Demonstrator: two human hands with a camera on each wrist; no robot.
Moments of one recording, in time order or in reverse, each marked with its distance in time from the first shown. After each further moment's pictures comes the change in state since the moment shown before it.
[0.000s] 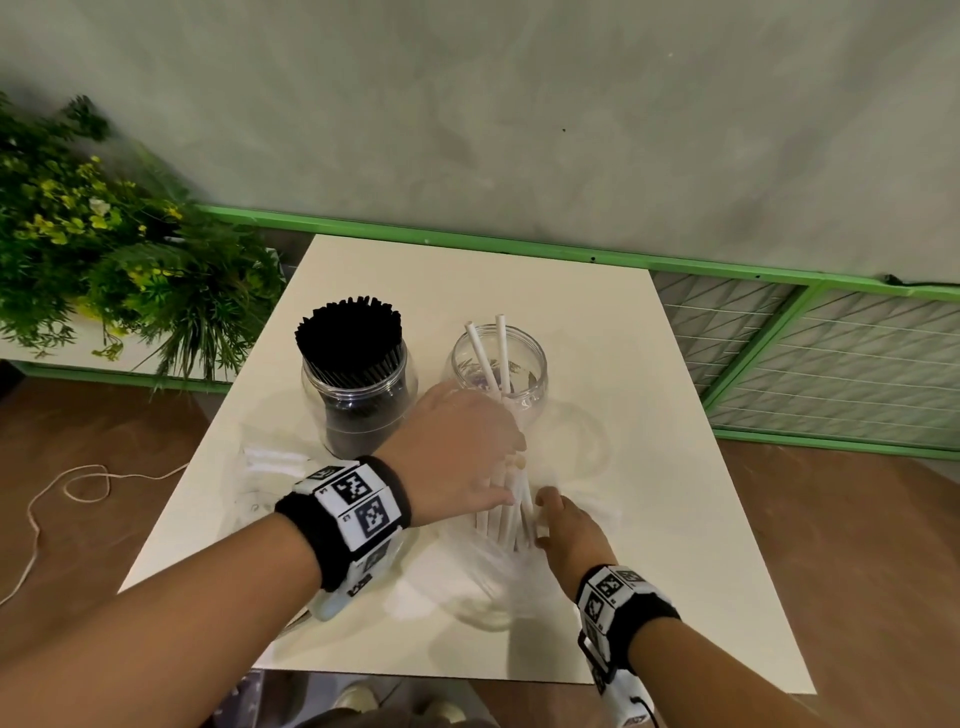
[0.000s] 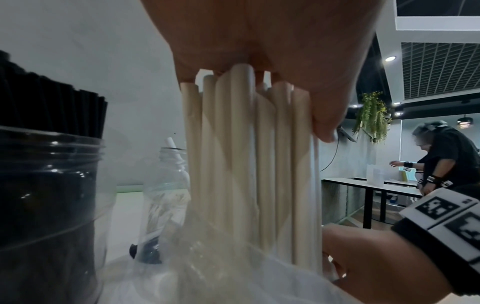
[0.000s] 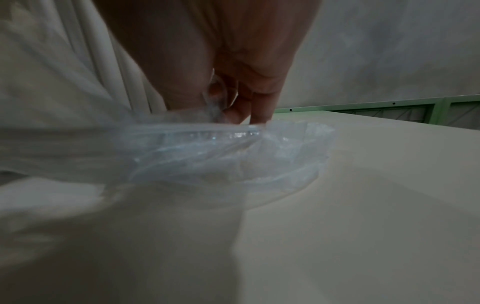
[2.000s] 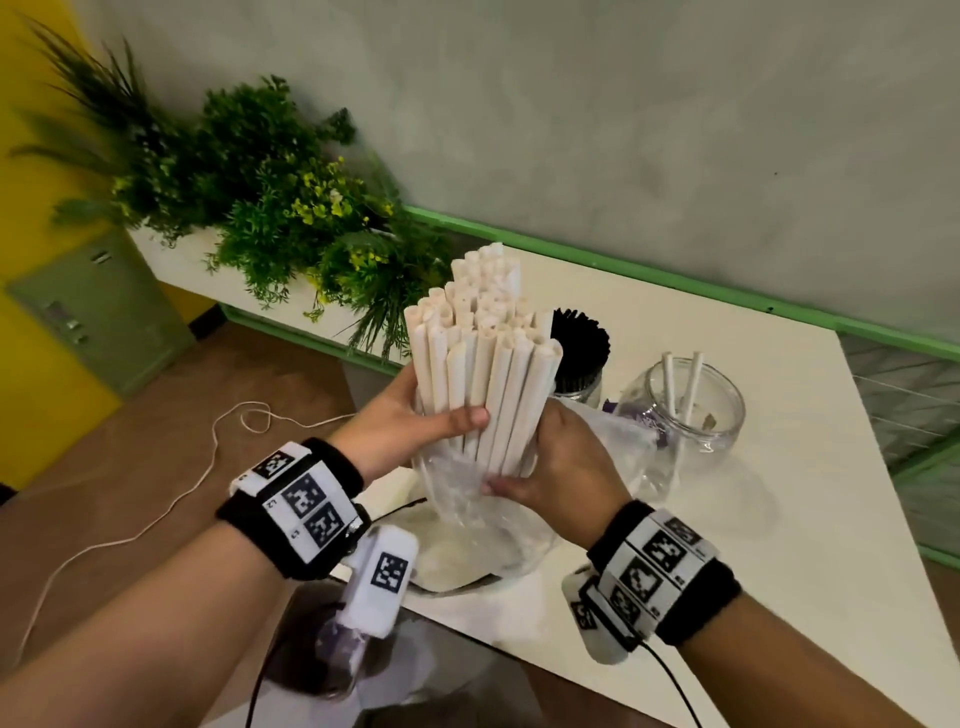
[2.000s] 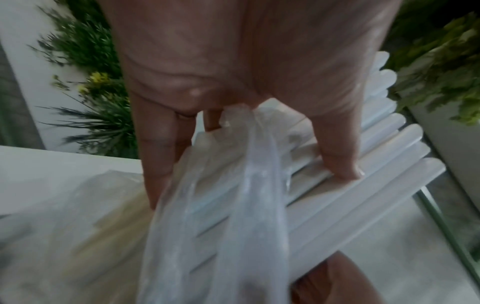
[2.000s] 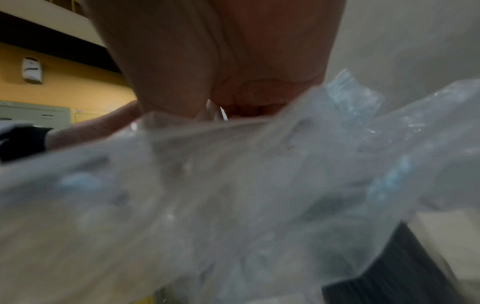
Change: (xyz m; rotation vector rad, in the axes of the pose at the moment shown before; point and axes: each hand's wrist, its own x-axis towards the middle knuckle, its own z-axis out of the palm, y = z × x) left_hand -0.172 -0.082 -0.088 -1.283 0.419 -0.830; right_hand -0.009 -0.241 -0.043 0.212 0.201 -0.633
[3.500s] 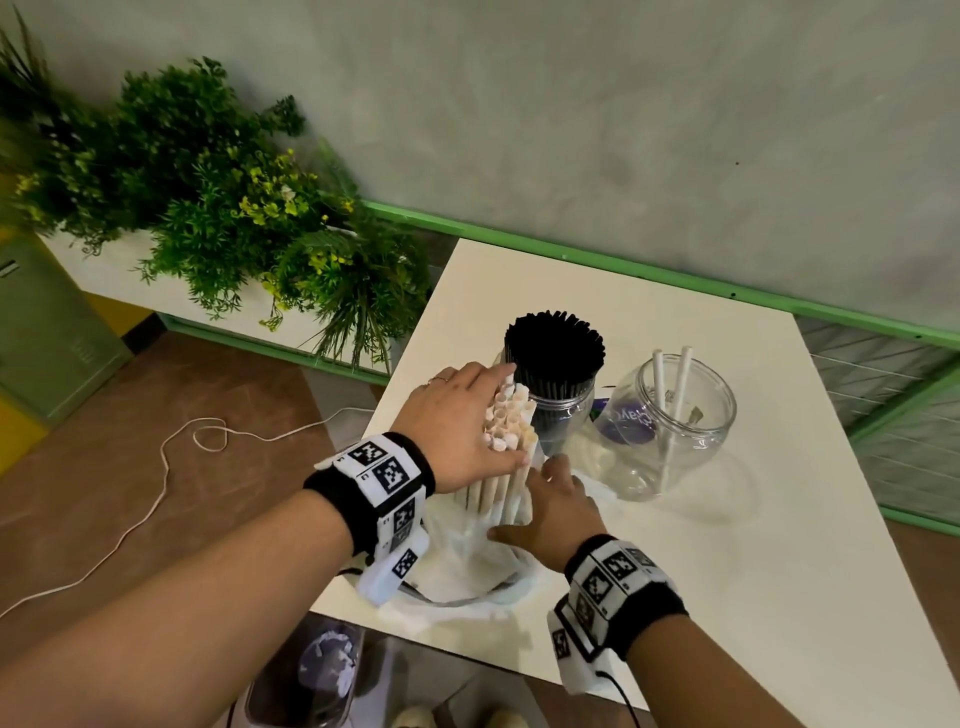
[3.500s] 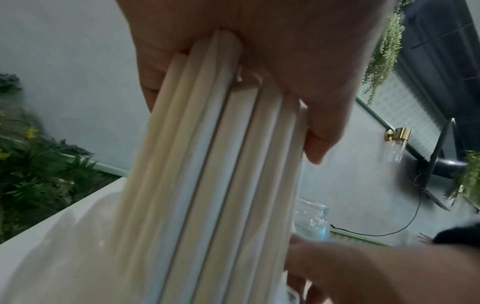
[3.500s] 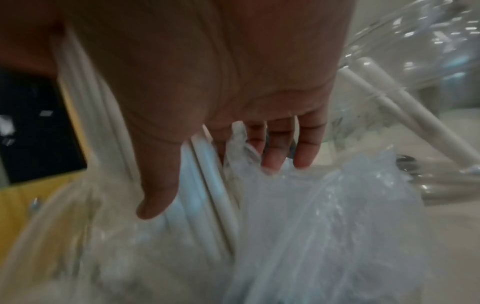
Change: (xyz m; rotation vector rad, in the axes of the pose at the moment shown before) left_hand 0.060 -0.013 0.015 1.219 -0.097 0.330; right_hand -0.004 0.032 0.058 -0.296 -0.340 0.459
